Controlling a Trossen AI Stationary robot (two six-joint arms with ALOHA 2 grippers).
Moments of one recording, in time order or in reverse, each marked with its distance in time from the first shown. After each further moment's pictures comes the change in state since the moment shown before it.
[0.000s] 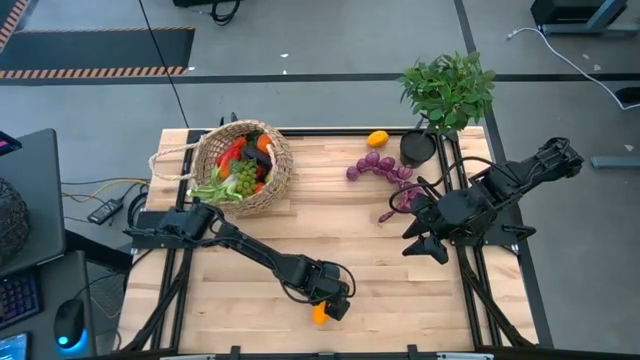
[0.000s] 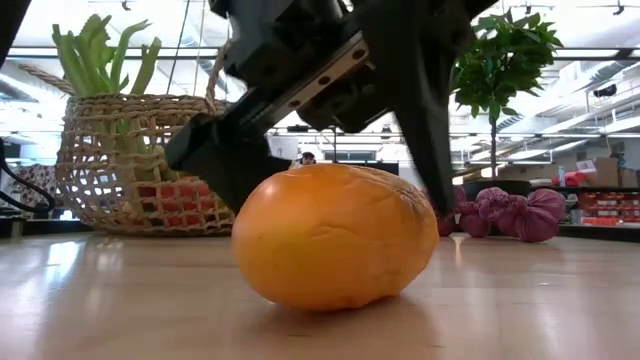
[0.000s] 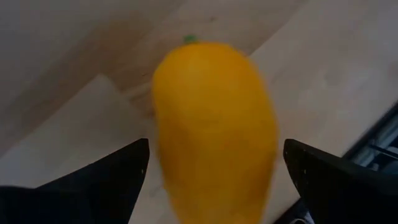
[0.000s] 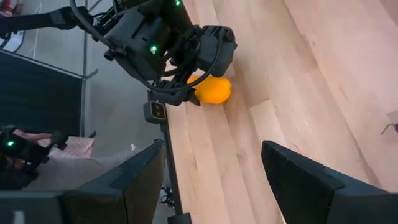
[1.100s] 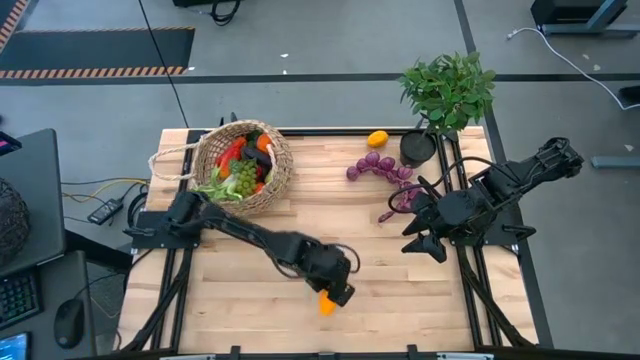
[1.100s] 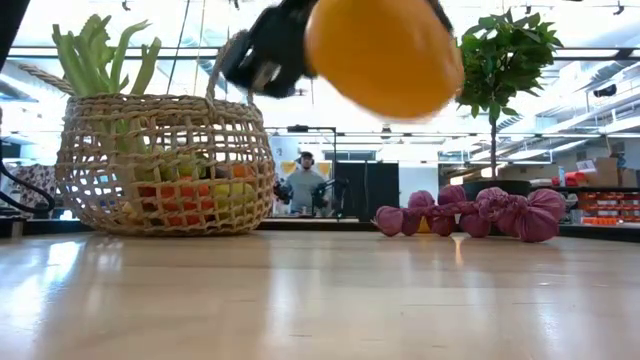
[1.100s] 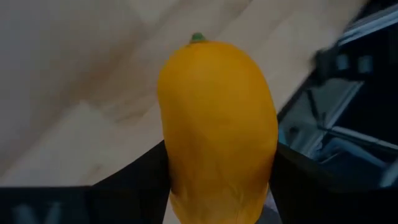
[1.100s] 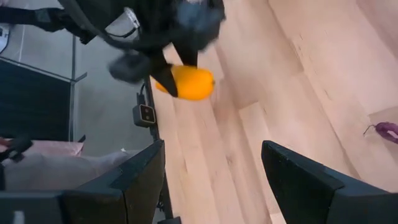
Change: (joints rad) left arm 0.077 -0.143 -0.001 0.004 0.094 0.082; right arm 0.000 0.000 0.000 -0.024 0.039 -0.005
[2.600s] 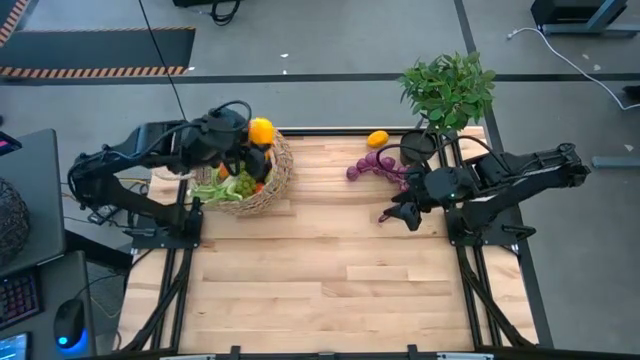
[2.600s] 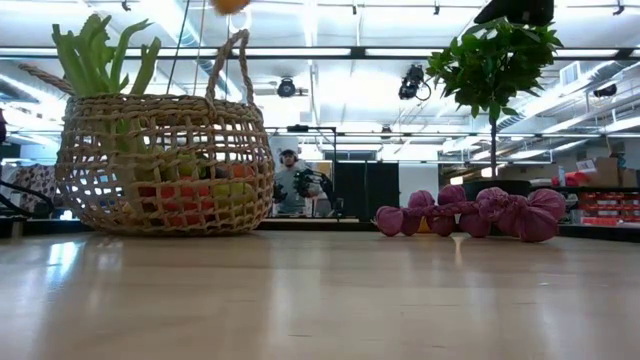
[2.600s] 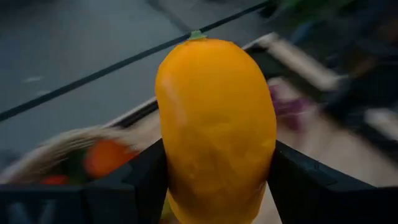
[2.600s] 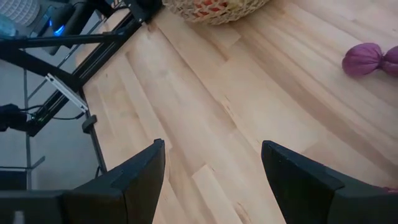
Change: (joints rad) left arm 0.417 -0.802 0.000 -0.490 -0.695 0.687; right arm -0.216 0.002 0.000 0.020 0.168 0.027
